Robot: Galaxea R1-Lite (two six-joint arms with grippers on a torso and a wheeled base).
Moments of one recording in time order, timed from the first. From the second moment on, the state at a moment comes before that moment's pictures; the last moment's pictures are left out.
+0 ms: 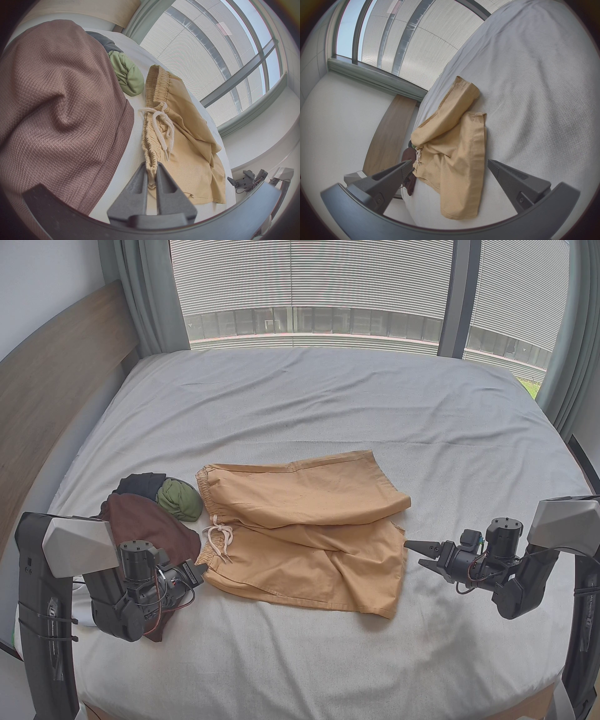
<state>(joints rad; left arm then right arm) -0.11 2.47 -0.68 -1.36 -0.27 -0.60 0.10 2.36 -0.66 -1.36 0.62 0.74</state>
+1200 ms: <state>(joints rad) -0.12 2.46 -0.66 -1.36 -0.27 -0.60 0.15 2.56 -0.72 -1.42 0.61 0.62</state>
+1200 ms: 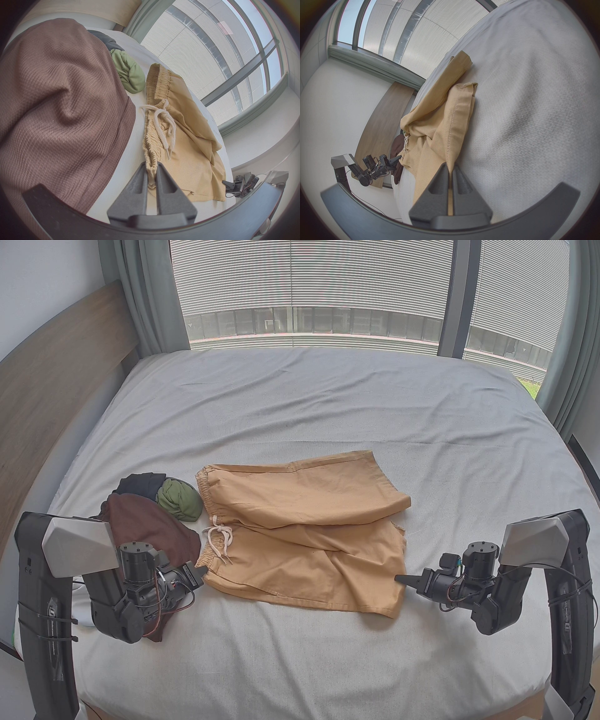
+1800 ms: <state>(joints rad) -0.10 2.35 -0.44 -1.36 -0.28 -0.56 0.10 2.40 -0.66 -1.27 0.61 0.61</state>
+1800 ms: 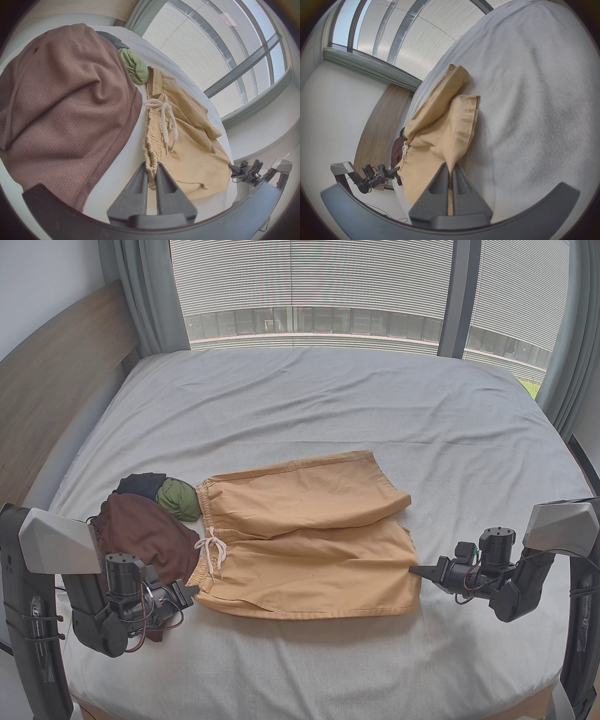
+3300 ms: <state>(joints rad) -0.09 2.41 -0.42 -1.46 -0.28 -0.53 0.16 2.36 -0.51 -1.07 0.59 0.38</state>
